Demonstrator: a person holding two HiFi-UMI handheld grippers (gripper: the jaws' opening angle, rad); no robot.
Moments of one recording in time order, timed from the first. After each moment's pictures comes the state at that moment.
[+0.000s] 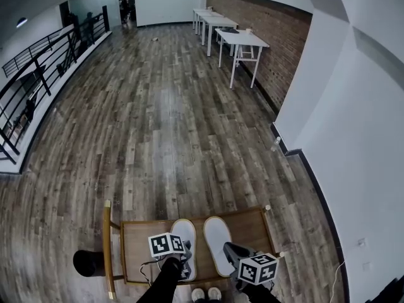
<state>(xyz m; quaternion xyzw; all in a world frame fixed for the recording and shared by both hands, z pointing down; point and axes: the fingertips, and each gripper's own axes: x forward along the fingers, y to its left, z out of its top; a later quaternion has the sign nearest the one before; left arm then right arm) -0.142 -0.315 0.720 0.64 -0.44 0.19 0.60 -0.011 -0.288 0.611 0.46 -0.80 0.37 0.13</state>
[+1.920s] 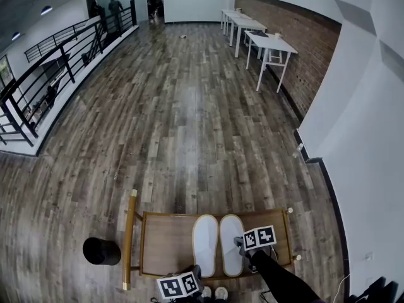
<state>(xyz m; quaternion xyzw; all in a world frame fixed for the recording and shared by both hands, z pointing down) -0.186 -0.196 0.687 0.64 -0.51 0.12 0.56 -0.032 -0.316 0.740 0.38 -0.70 0.50 0.34</state>
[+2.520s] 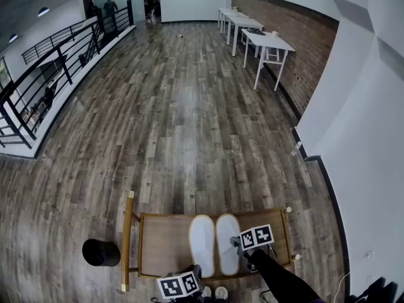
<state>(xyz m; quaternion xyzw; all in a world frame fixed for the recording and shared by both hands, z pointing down) -0.179 -0.199 0.688 0.64 -0.51 0.12 0.56 -0.040 -0.316 0.741 0.36 -0.71 0.50 0.34</state>
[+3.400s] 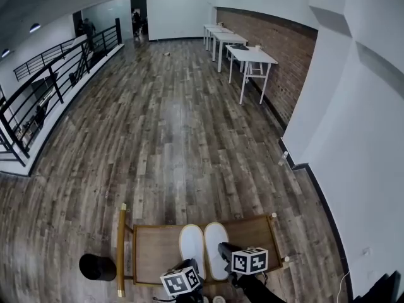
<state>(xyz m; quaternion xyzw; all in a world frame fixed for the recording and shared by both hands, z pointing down) -0.166 -0.248 0.659 0.68 -0.55 0.12 0.47 -0.056 -0.303 0.635 0.43 -0.79 0.39 0.17</state>
